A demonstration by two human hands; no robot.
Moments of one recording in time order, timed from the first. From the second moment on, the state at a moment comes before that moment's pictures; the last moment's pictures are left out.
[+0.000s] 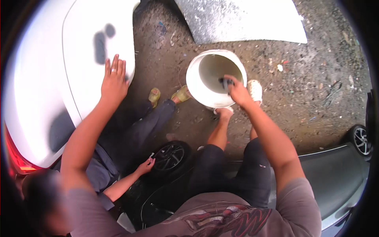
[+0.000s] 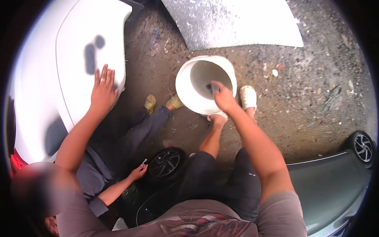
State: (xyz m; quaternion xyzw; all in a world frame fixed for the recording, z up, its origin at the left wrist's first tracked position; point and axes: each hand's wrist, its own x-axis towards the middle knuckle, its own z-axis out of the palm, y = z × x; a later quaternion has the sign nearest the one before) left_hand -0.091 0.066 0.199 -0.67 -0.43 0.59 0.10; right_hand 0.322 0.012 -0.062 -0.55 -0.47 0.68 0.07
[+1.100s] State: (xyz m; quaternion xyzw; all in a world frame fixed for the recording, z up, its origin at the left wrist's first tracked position) left_hand -0.120 0.021 0.545 -0.67 -0.57 0.47 0.13; right_hand 0.326 0.086 0.141 -0.51 -0.12 0.81 0.26
